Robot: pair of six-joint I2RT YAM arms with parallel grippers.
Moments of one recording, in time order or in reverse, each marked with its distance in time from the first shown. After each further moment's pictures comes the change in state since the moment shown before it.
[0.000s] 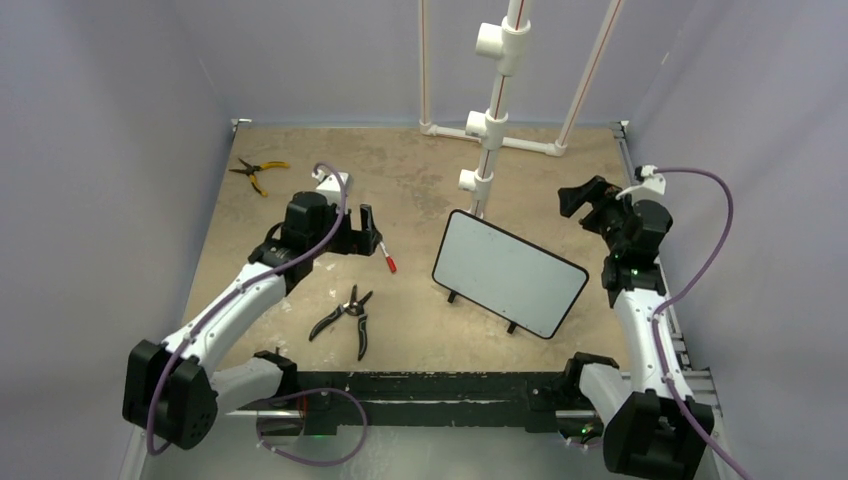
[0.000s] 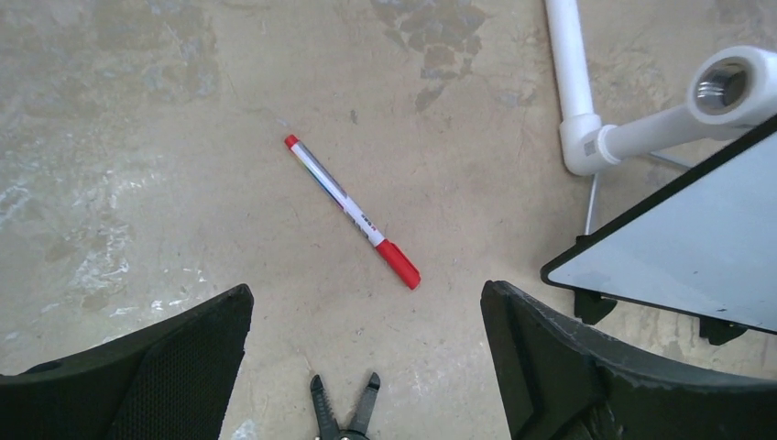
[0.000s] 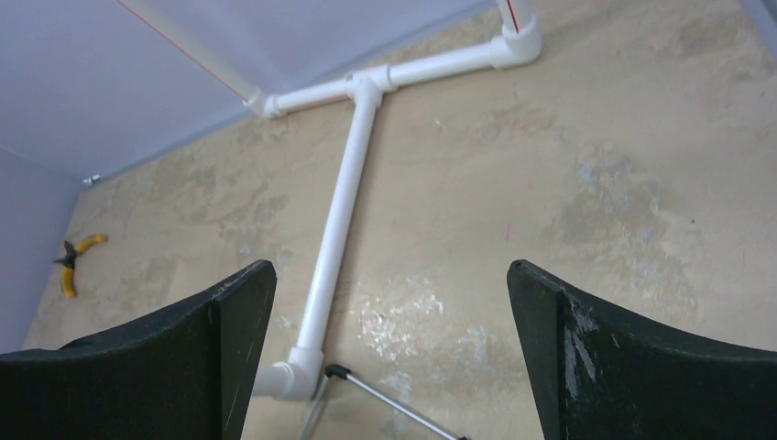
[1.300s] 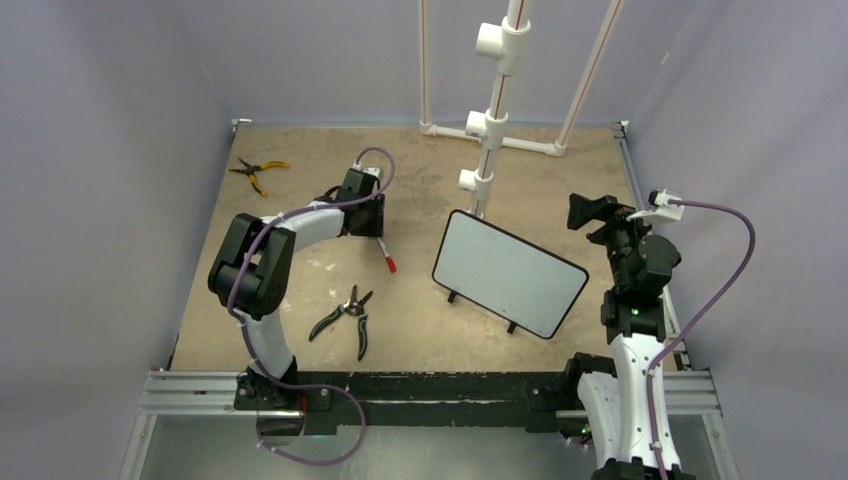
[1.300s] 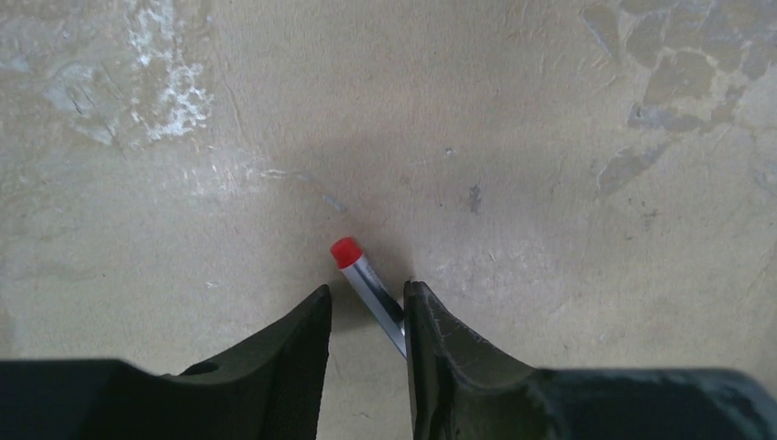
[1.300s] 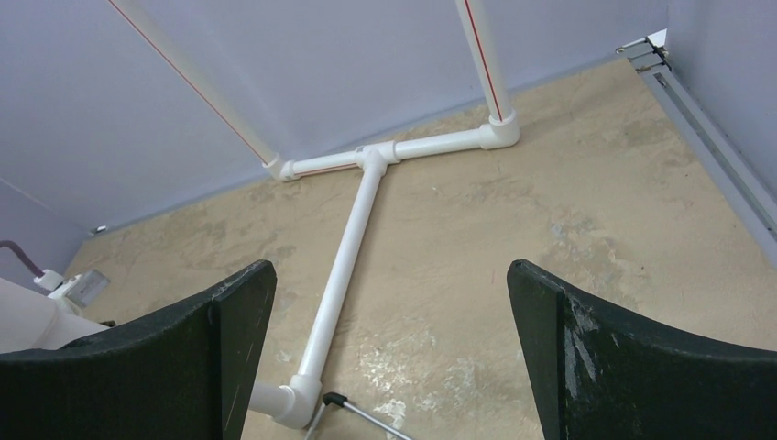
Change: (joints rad) left arm -0.008 0.770 0.352 0.014 -0.124 -0.041; right arm -0.004 -0.320 -0.143 0.026 0.070 -0.030
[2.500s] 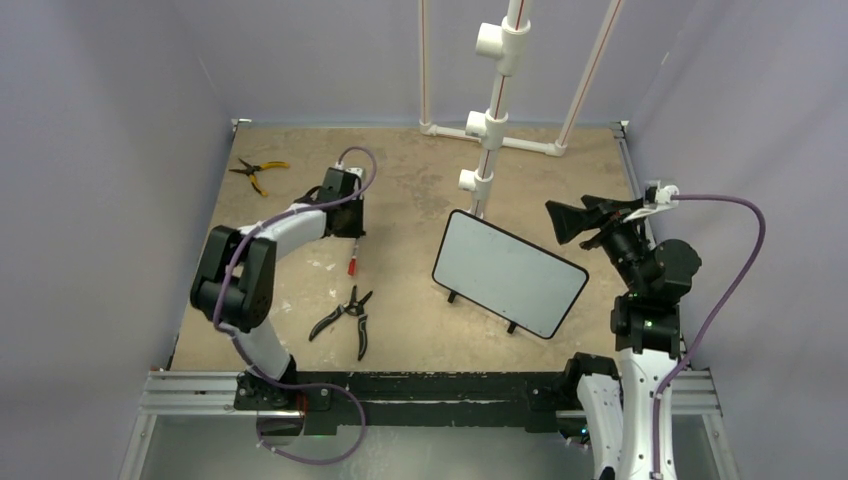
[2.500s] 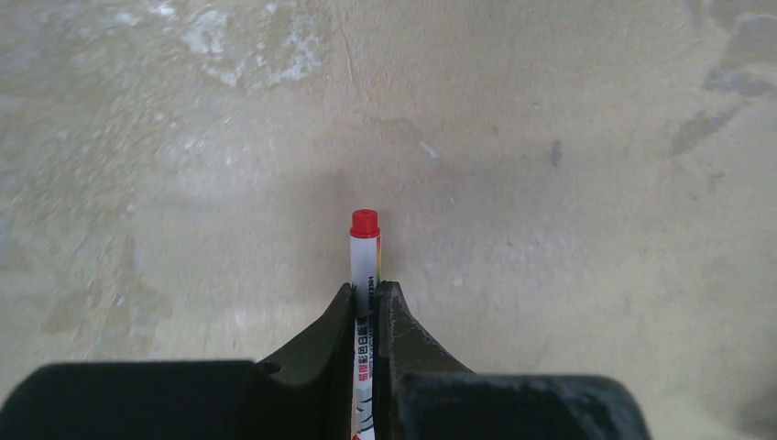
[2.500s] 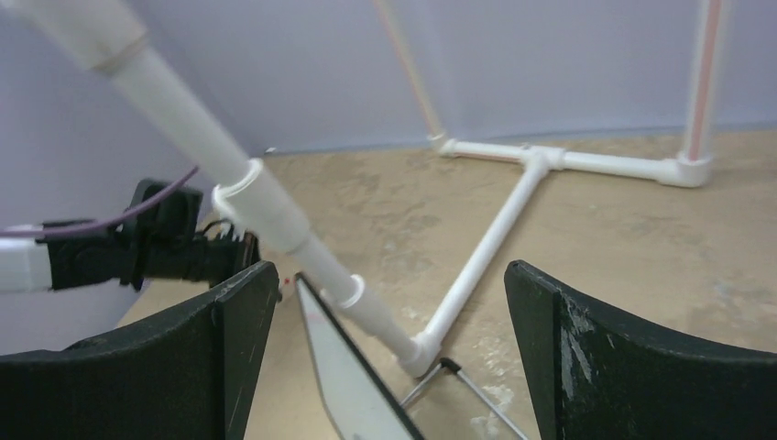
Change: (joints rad) left arm 0.075 -0.041 -0.003 -0.097 0.010 0.075; right arm 0.002 -0.060 0.167 -0.131 -0.327 0.047
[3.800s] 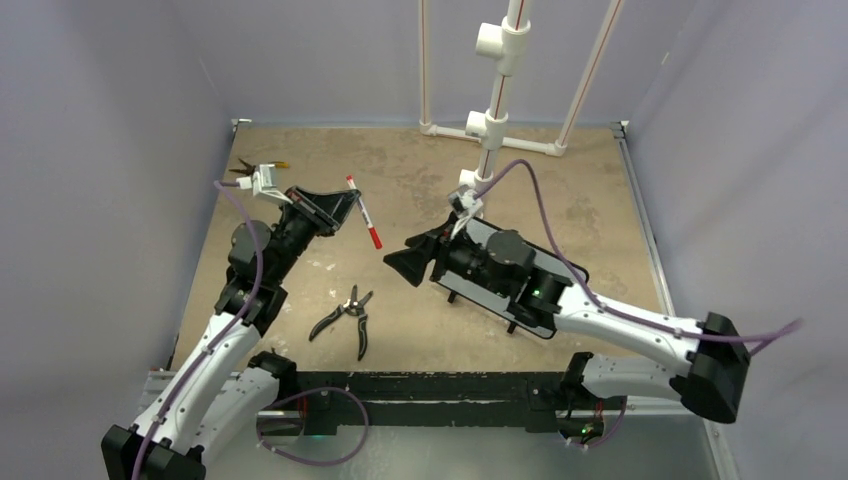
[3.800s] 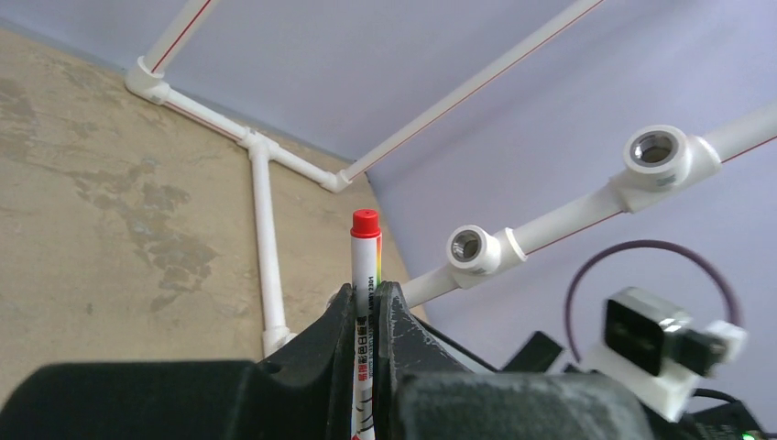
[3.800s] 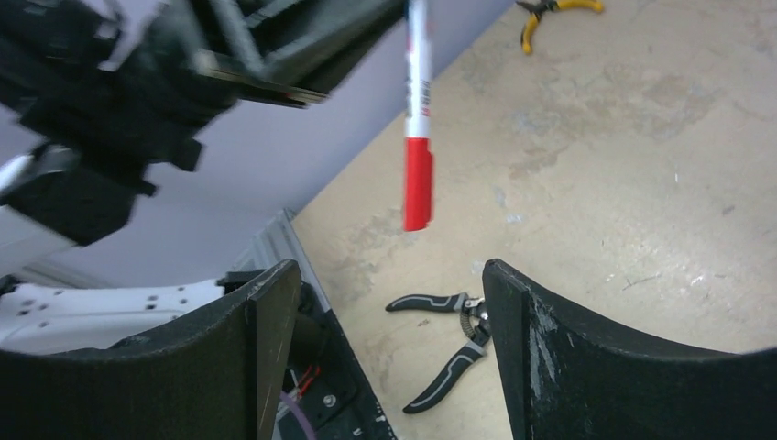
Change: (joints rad) left arm -0.027 -1.027 -0.454 0.534 0.169 -0.639; right arm 1.188 0.518 0.071 0.344 0.484 0.089
